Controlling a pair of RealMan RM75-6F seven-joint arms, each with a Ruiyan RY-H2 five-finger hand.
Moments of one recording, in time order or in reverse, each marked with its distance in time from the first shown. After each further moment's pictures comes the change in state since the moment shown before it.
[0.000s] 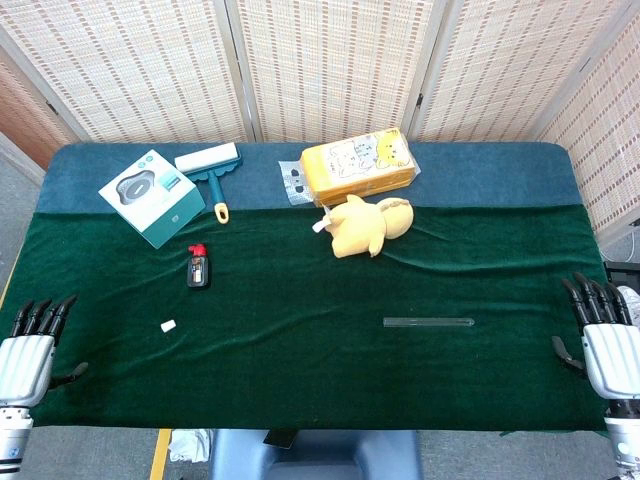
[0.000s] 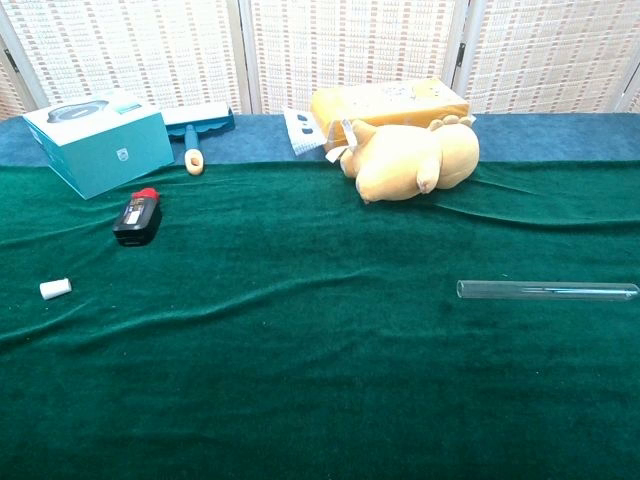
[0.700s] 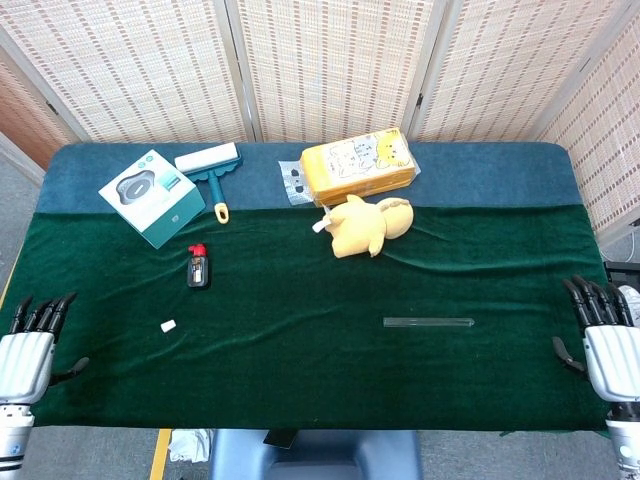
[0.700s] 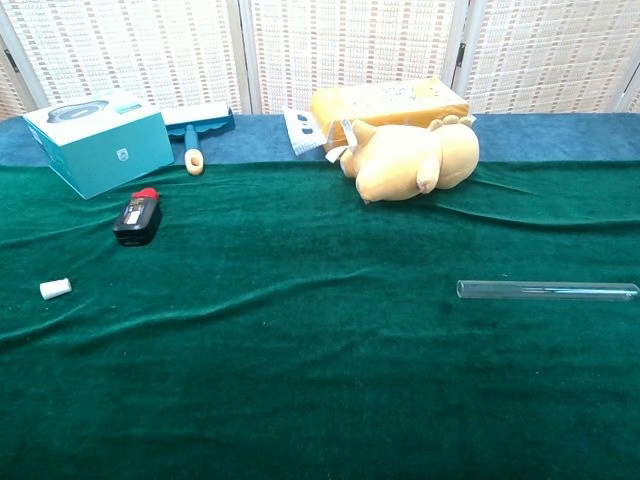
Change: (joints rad) left arm -0.006 -0.015 -0.011 0.016 0.017 0.019 -0.005; right arm -0.007 0.002 -0.002 0.003 -0.021 0.019 0.013
